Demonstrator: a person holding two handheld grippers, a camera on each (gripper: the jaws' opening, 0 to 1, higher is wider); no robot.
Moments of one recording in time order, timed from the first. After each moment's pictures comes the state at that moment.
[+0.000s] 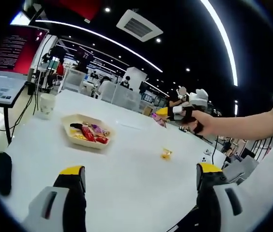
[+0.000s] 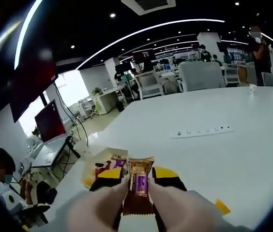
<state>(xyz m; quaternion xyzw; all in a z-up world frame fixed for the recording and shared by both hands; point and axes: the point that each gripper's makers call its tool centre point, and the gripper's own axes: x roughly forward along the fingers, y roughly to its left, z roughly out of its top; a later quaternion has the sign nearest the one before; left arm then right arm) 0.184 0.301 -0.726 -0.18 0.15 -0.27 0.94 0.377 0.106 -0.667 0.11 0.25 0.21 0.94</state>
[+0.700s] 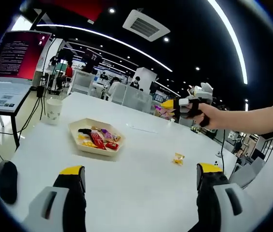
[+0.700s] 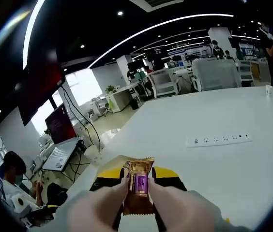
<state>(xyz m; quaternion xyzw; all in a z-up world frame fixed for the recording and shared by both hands) 0.216 0.300 -0.720 -0.18 0.16 -0.21 0.95 0.432 0.117 -0.662 0.13 0.26 0.28 0.92</state>
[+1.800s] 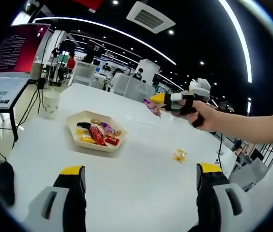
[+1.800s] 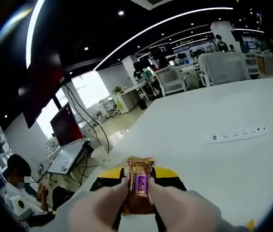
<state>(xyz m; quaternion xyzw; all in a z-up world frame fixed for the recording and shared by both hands) 0.225 0.293 -0.725 -0.18 0.20 -0.22 0.94 0.427 0.178 -0.674 0.15 0.24 0.31 0.91</state>
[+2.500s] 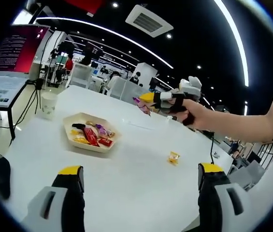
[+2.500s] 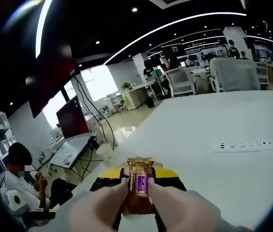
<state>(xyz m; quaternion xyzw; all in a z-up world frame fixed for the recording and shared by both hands) 0.214 0.281 -0.722 -0.19 0.19 -0.23 0.94 0.433 0.199 -0.659 0.10 0.24 0.35 0.90</state>
